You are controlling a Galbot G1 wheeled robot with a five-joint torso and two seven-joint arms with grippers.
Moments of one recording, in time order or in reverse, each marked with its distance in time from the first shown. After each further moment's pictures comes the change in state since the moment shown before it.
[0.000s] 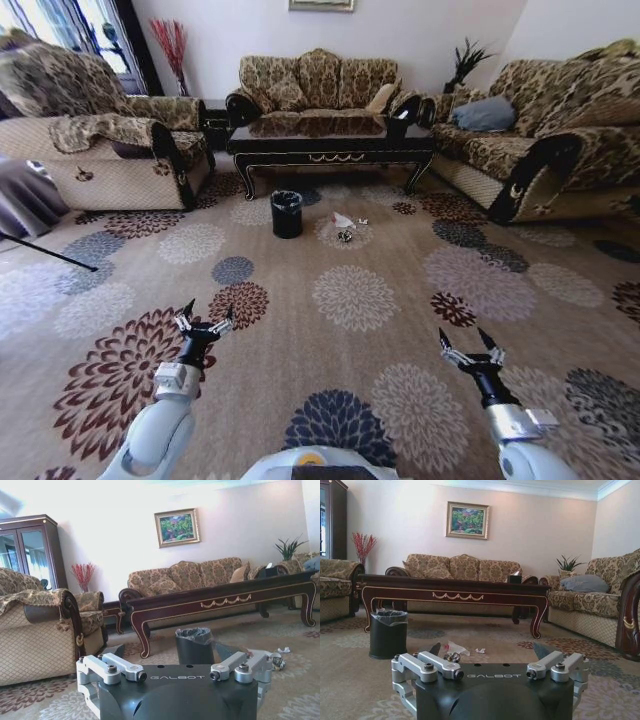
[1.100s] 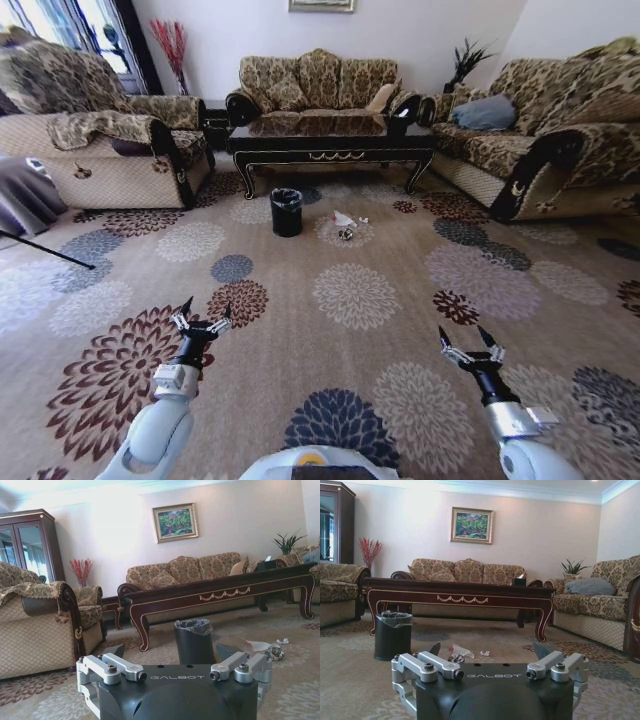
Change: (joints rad) left arm -0.010 0.018 0.006 0.049 -0.013 -0.021 0.005; right arm 0.013 -0.005 0.001 -0.015 0.012 0.020 -0.034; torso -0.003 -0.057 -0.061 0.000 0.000
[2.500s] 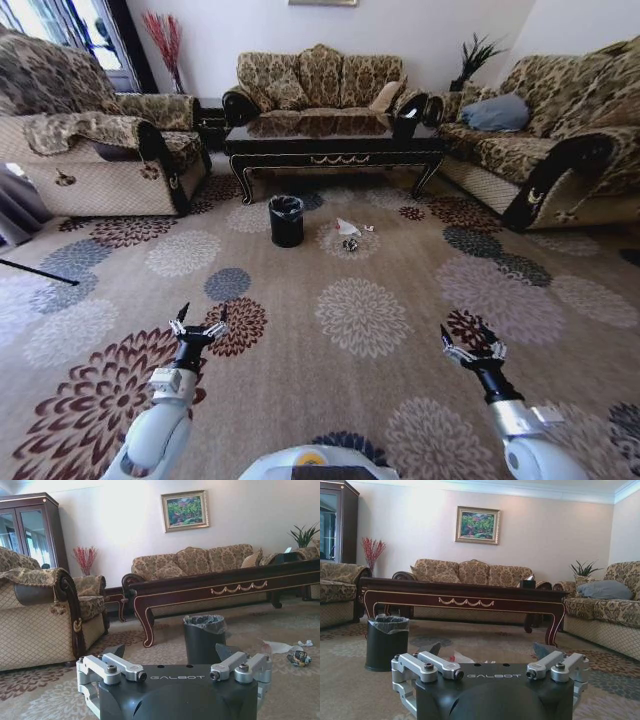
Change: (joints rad) left arm 0.015 -0.020 -0.016 0.020 -0.026 -0.005 0.000; right arm 0.011 -0.006 0.017 -0.017 0.007 0.011 -0.039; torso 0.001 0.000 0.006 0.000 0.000
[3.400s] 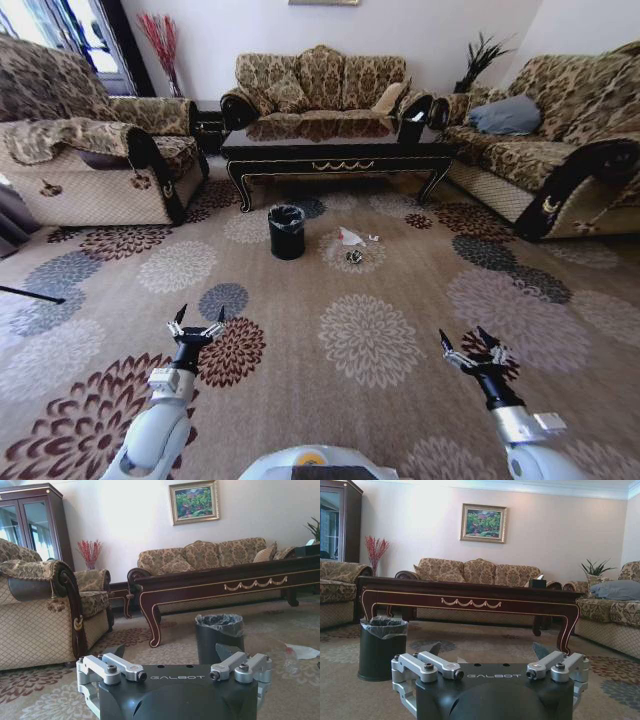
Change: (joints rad) left arm 0.009 -0.007 -0.030 0.018 -0.024 0.001 -0.001; right arm -0.013 -0.001 0.008 -0.005 0.007 0.018 -0.036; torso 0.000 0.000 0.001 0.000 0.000
